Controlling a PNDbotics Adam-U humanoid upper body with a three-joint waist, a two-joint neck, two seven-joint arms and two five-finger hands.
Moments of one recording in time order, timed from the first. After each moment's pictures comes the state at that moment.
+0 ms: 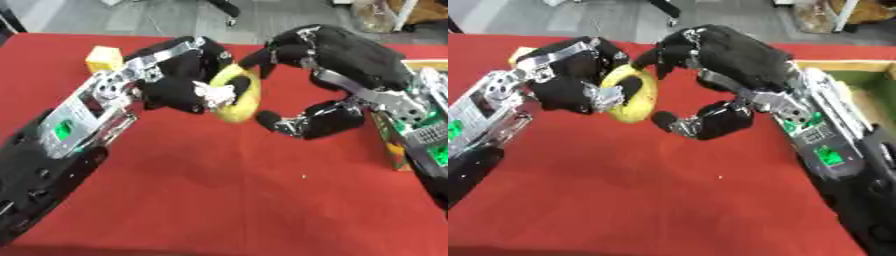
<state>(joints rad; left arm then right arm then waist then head) -0.72 0.54 -0.50 -1.79 0.53 0.30 -0.31 -0.77 -0.38 0.45 -1.79 0.64 -0.40 0.29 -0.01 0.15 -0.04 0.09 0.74</state>
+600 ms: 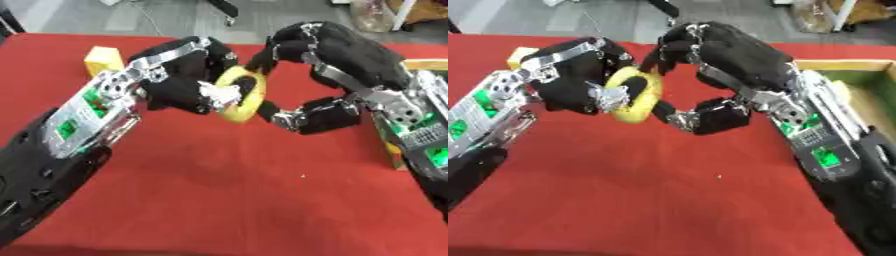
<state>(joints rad) -0.73 0.53 -0.51 -1.79 0.54 0.31 -0.31 -0.76 -0.38 0.46 -1.79 0.65 -0.35 0.20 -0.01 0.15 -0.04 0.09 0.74</state>
